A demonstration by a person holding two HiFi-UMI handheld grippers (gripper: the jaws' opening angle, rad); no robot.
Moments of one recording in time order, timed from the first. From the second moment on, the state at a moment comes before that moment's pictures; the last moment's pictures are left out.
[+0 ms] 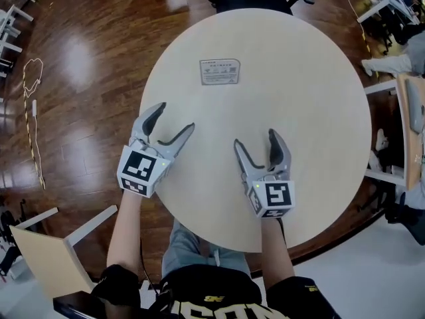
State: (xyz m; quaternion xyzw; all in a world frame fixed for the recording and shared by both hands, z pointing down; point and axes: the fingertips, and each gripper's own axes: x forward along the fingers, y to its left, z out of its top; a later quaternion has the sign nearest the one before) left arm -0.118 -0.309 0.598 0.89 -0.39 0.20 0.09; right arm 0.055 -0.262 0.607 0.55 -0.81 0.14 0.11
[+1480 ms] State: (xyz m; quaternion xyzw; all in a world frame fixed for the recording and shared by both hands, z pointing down) left arm 0.026 -0.465 0.692 0.97 -0.09 0.19 0.14; right arm 0.108 -0.291 0.622 0.59 -0.78 0.18 0.08
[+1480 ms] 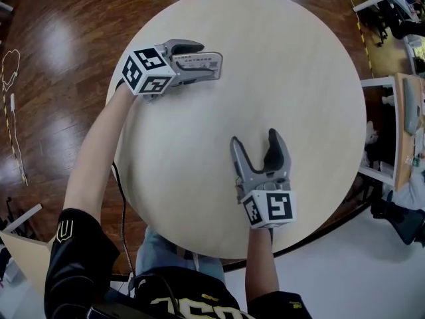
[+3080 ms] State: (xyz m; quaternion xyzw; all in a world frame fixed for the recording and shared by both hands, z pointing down) left arm -0.028 -0.330 0.343 0.97 0.04 0.24 0.02; right arm 0.033 -0.266 0.324 0.57 -0.82 0.01 -0.06
